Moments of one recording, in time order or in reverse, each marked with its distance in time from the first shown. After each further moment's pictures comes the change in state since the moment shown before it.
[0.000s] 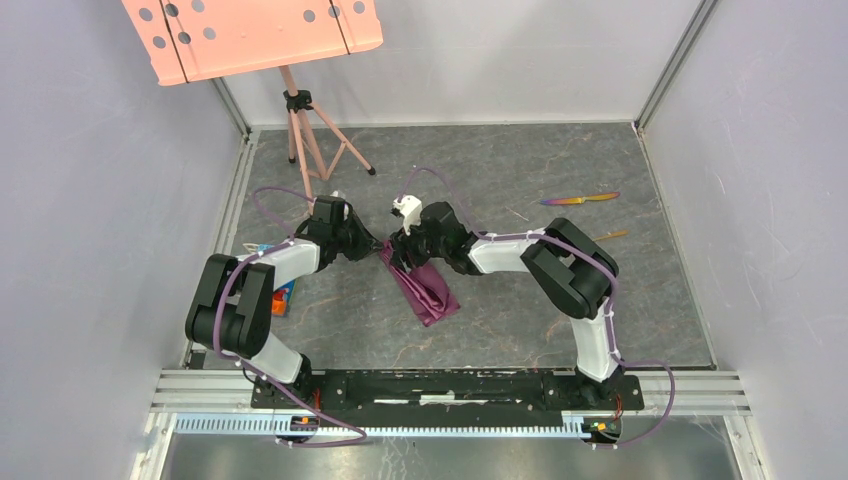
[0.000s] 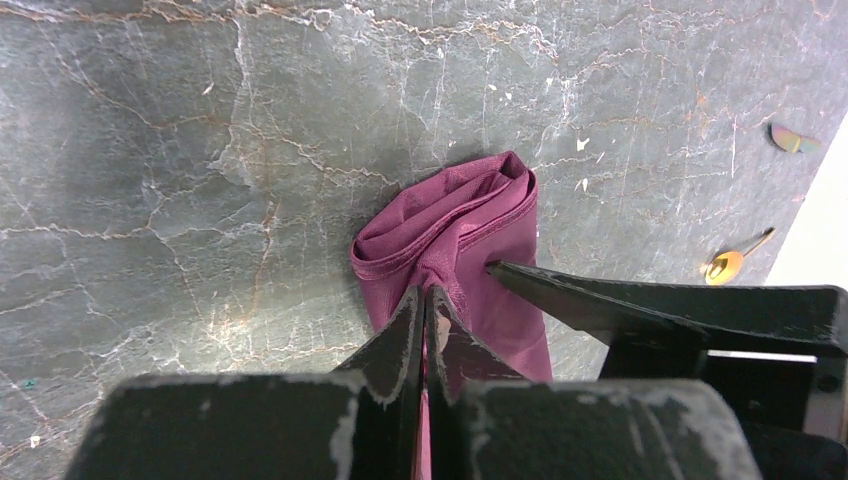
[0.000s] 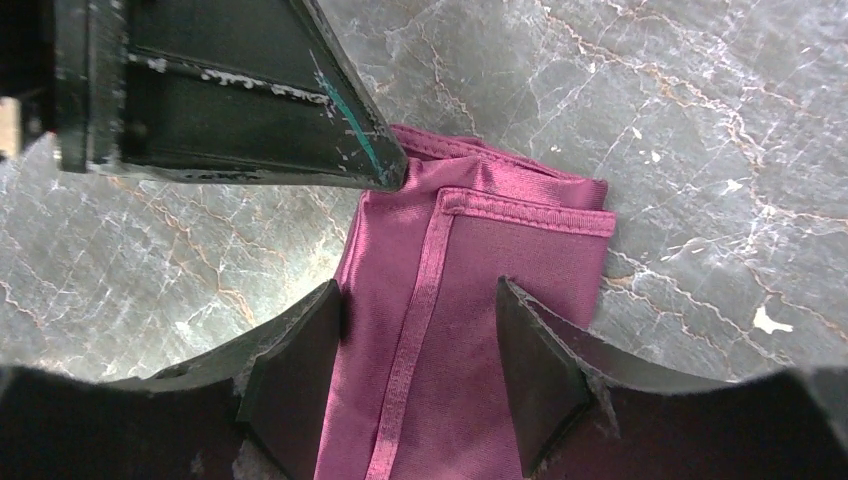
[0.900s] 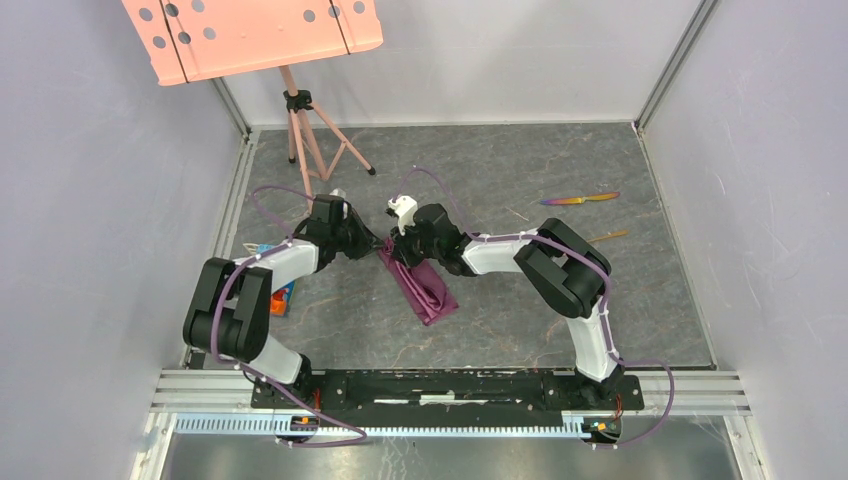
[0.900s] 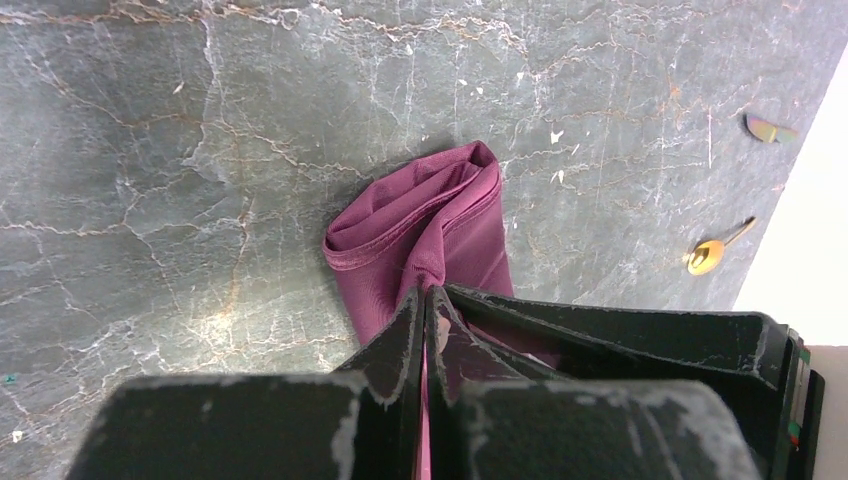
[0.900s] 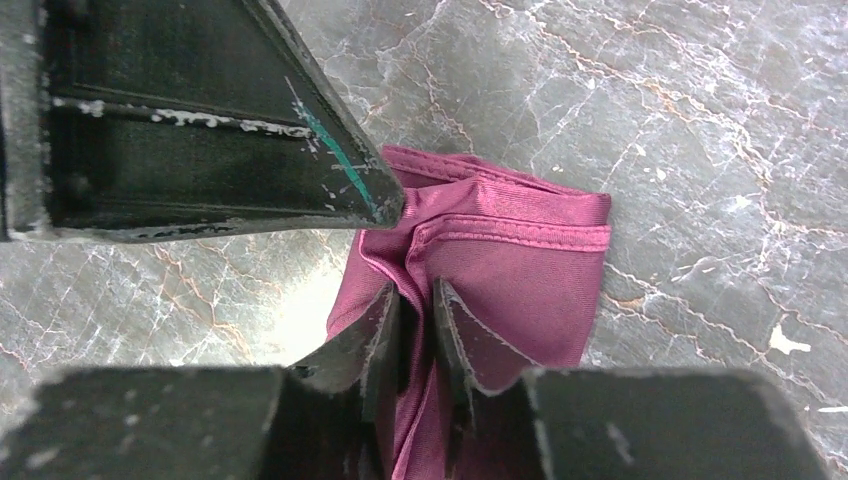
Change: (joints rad) left arm 0.000 -0.021 0.000 0.000 0.020 0.000; right arm 0.026 0.046 0.041 -0.002 0.060 0.024
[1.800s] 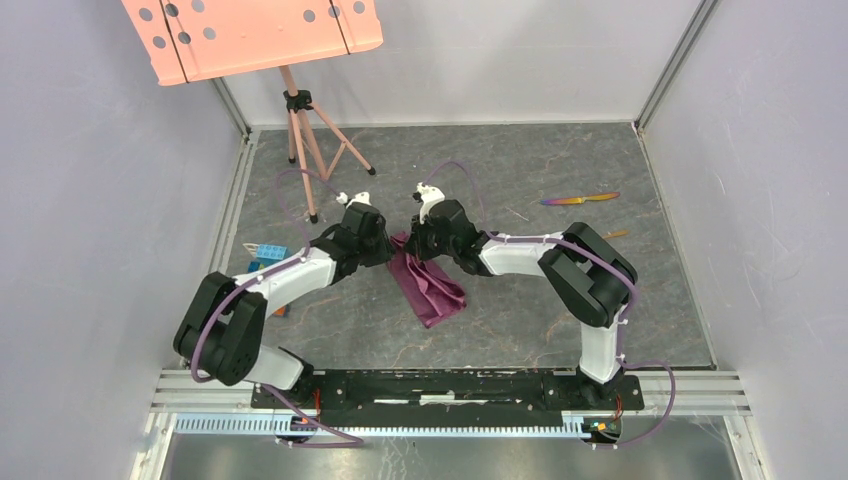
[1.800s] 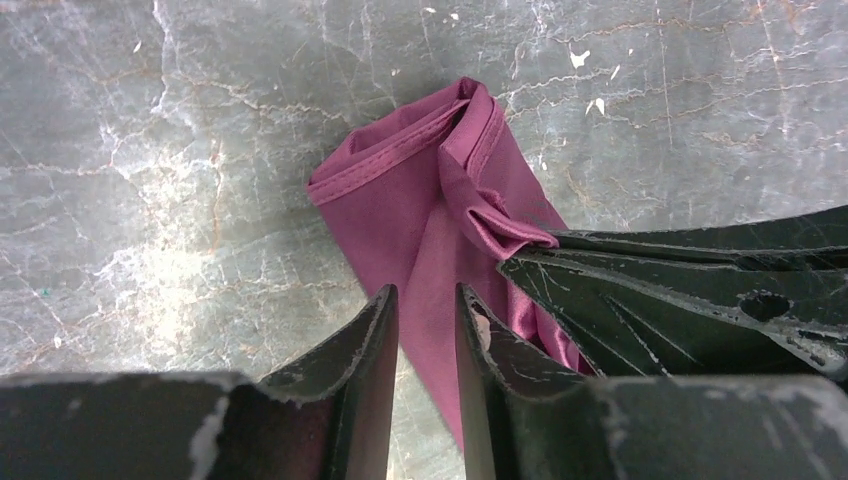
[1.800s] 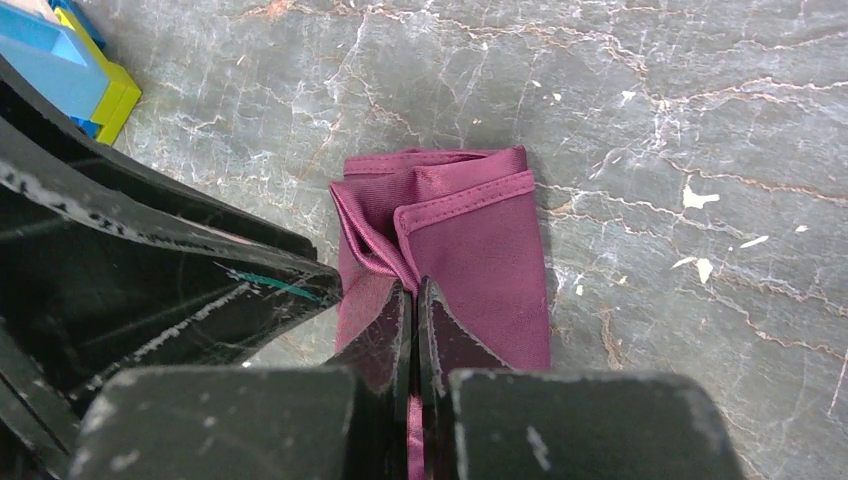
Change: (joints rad) left arm -0.238 -0.117 0.012 -0.146 -0.349 0.130; right arm -0.039 -0.140 -0.103 -0.021 0.090 0.292
